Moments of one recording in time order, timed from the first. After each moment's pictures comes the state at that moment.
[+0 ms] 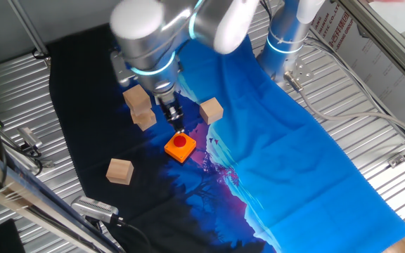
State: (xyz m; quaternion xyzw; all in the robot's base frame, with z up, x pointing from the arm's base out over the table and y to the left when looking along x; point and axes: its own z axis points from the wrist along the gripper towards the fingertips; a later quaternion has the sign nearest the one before) arm 0.476 0.101 0.142 -0.06 -1.00 0.00 0.06
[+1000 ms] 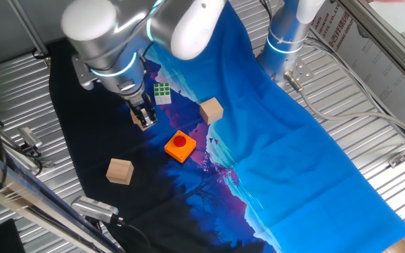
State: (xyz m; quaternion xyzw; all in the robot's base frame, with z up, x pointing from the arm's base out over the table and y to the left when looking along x) arm 0.537 0.086 0.165 -0.03 -1.00 0.00 0.07
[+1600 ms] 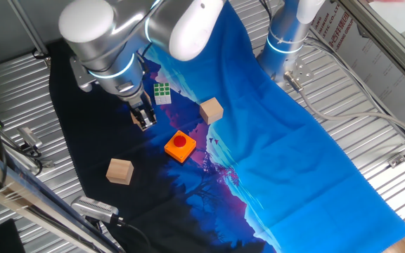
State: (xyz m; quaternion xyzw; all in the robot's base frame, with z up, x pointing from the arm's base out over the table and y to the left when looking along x) arm 0.540 0.088 0.165 -0.03 -1.00 0.00 0.07
